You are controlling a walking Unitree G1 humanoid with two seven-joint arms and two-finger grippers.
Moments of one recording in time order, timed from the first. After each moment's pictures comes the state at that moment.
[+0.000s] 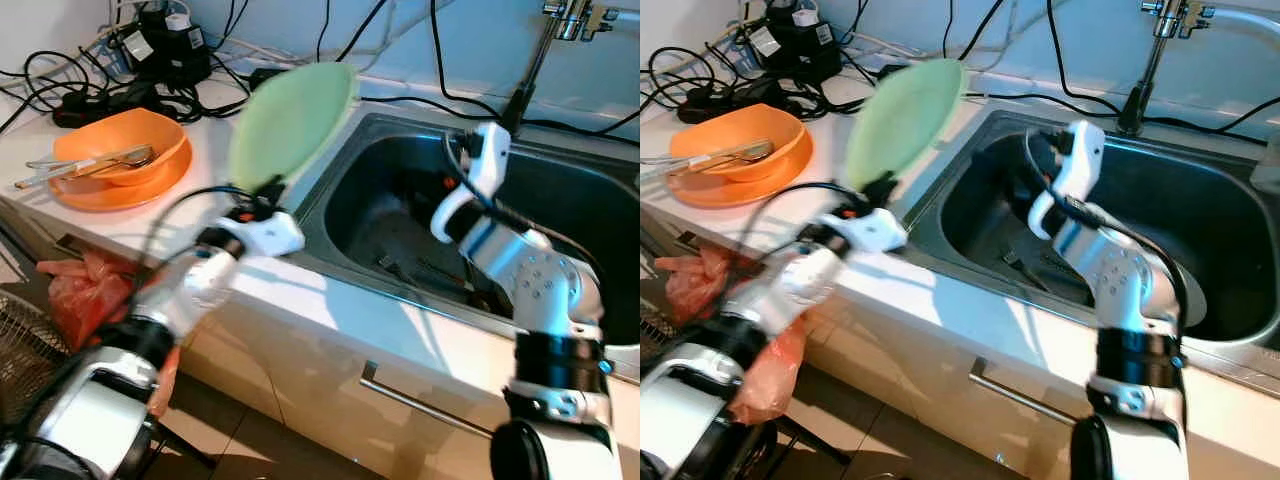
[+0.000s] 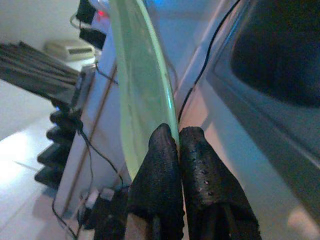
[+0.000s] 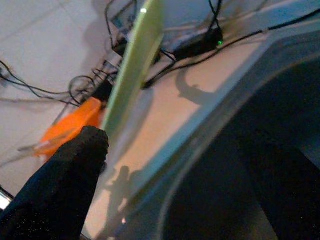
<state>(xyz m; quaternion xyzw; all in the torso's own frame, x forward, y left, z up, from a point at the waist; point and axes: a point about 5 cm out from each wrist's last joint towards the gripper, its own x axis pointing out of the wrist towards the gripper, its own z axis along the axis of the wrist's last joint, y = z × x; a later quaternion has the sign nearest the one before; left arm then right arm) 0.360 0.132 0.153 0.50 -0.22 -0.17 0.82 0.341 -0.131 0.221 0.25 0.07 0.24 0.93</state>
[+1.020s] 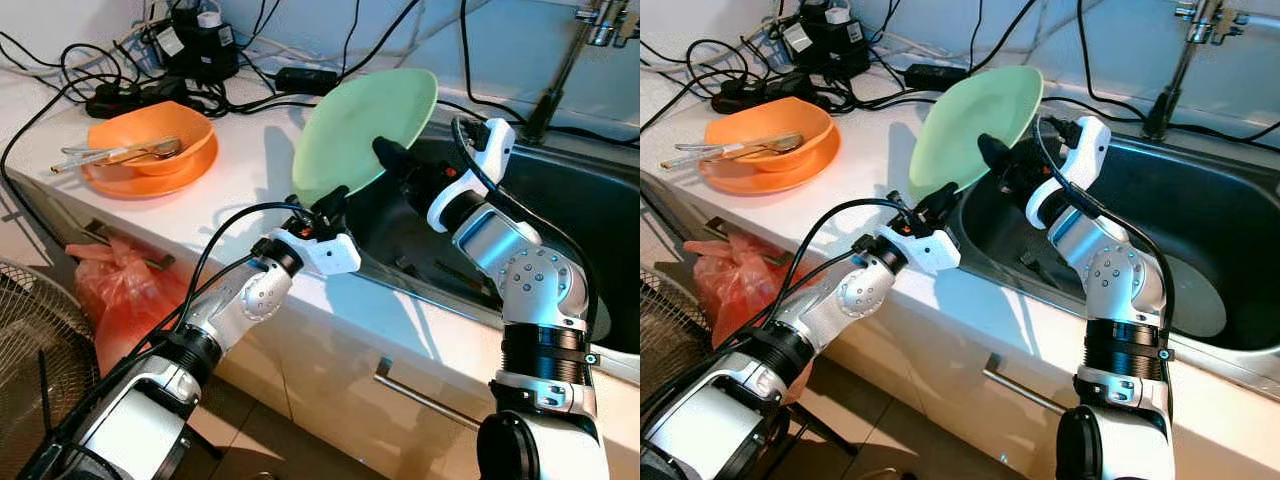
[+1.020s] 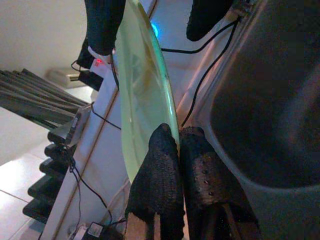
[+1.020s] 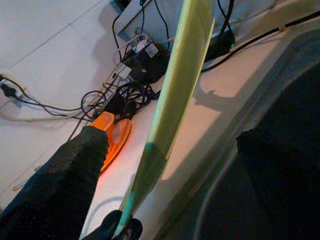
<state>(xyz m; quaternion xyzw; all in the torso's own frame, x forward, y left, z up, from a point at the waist) 0.344 0.066 0.152 0.47 -0.28 -0.23 0.81 0.350 -0.133 0.219 0.30 0.05 0.21 0.93</state>
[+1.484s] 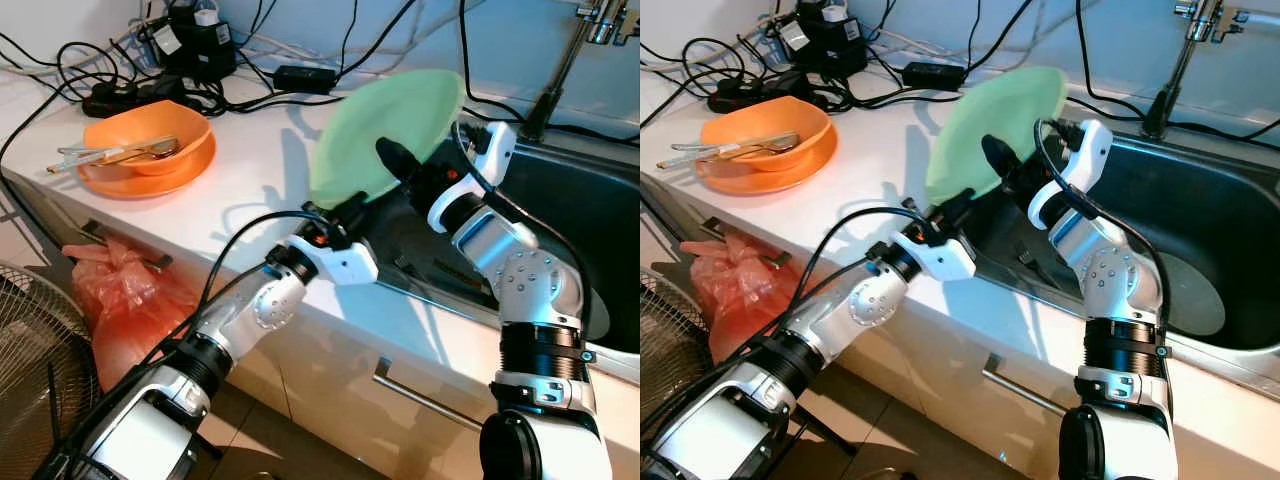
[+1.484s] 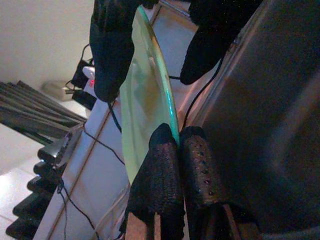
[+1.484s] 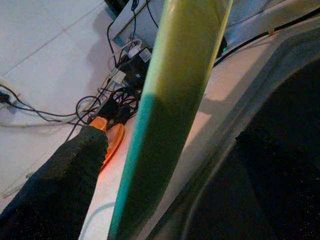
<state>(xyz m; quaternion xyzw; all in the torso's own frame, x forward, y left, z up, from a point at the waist) 0.333 0.051 0.152 0.45 -0.30 -0.25 0.80 0.357 -0.134 0.210 0.30 0.04 0.21 0.93</state>
